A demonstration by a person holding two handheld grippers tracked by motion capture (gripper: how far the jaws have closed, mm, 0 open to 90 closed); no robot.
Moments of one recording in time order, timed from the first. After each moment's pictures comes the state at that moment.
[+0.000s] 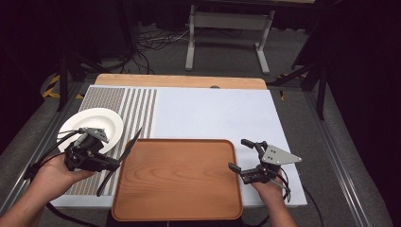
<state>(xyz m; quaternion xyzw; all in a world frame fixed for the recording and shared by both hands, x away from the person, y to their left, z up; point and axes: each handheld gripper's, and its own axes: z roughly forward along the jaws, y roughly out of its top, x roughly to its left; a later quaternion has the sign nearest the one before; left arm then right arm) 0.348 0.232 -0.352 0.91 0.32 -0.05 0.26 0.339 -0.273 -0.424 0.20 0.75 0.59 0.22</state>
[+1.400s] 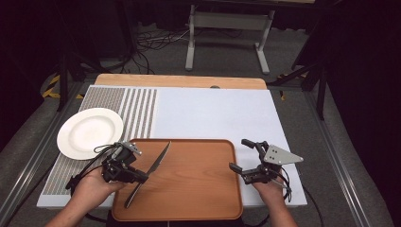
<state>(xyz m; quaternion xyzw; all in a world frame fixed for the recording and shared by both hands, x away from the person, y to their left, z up) 0.344 0.168 -0.404 0.90 0.33 -0.10 0.26 0.339 -0.276 -0.423 0.19 0.75 0.60 0.21</state>
